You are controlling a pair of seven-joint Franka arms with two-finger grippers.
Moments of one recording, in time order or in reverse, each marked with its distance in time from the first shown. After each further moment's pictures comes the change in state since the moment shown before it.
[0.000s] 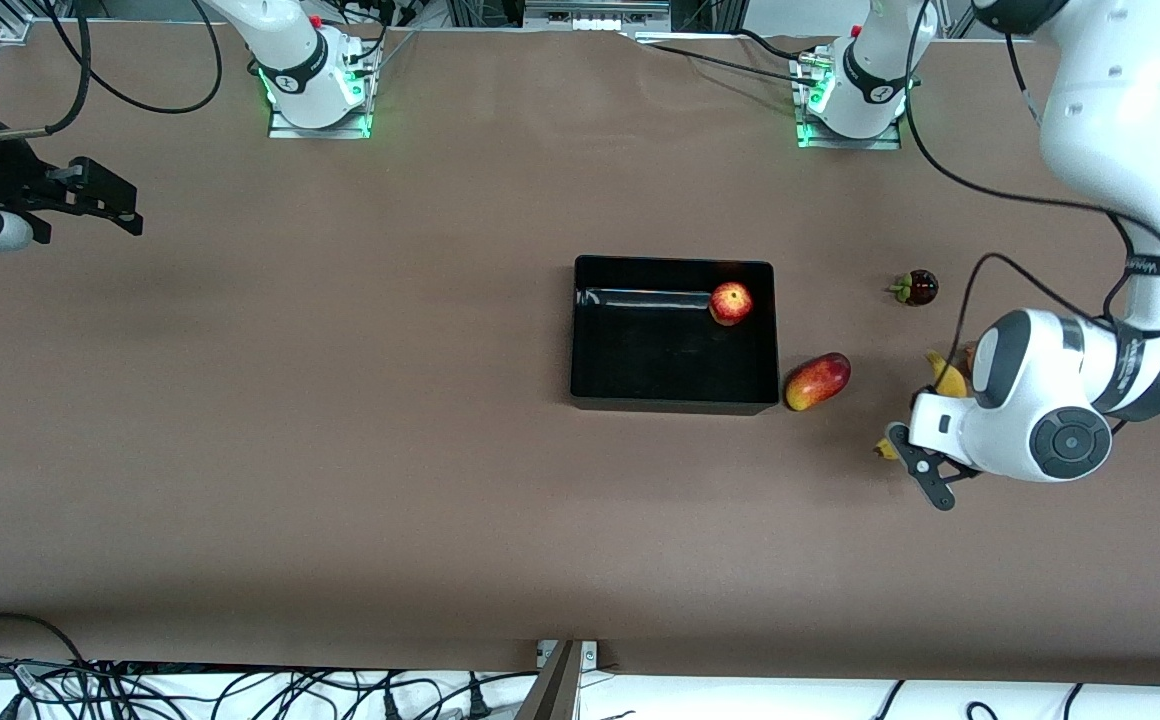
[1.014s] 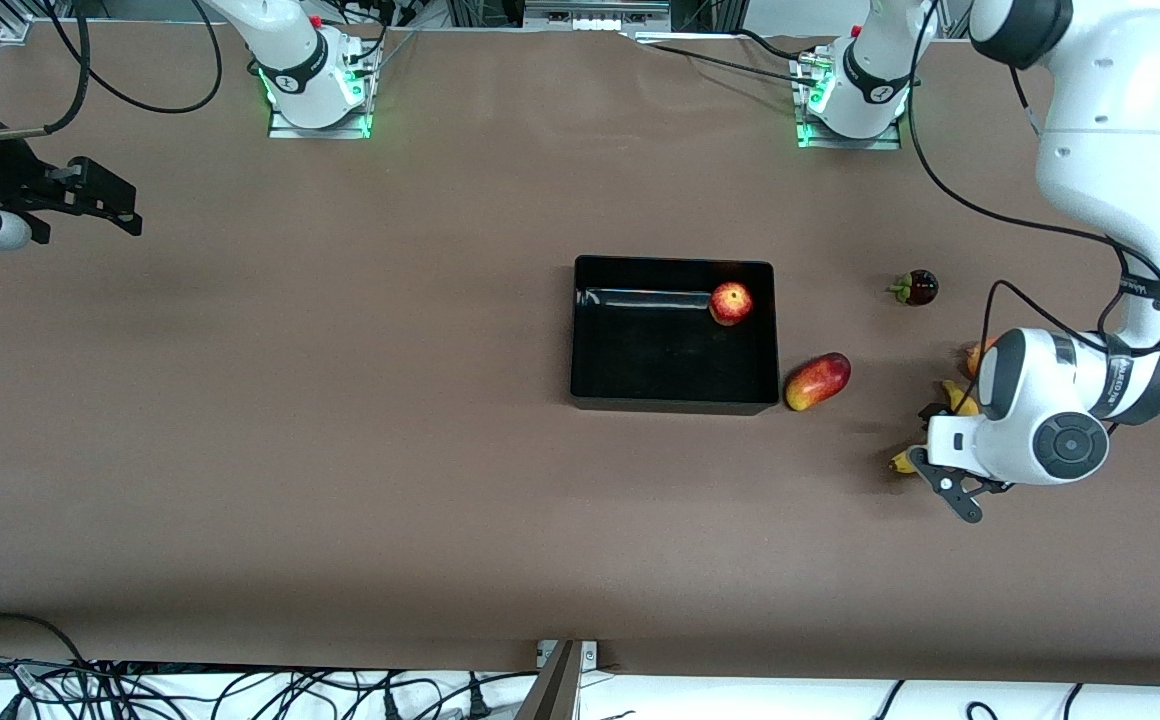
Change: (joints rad) left arm 0.031 0.114 0.164 -0.110 0.039 0.364 0.056; right arm 0.000 -0.001 0.000 0.000 0.000 0.003 0.000
